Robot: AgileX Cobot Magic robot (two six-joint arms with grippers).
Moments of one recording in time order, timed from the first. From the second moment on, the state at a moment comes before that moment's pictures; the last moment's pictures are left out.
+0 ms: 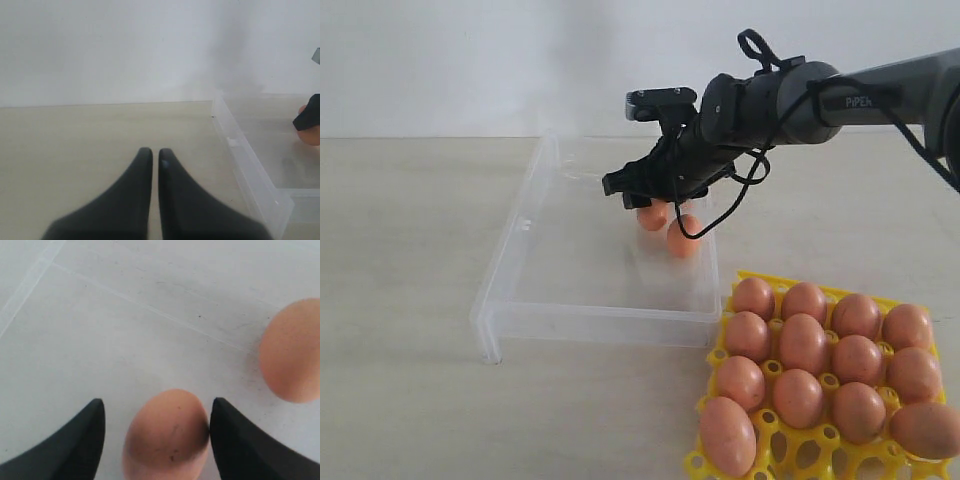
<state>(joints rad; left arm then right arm) -0.02 0.00 0.00 -0.17 0.18 0.20 0.32 2.28 -1.68 0.35 0.40 -0.21</state>
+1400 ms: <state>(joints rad) -0.02 0.00 0.00 -0.17 0.18 0.20 0.56 1.49 -0.35 0.37 -0.88 -0.07</state>
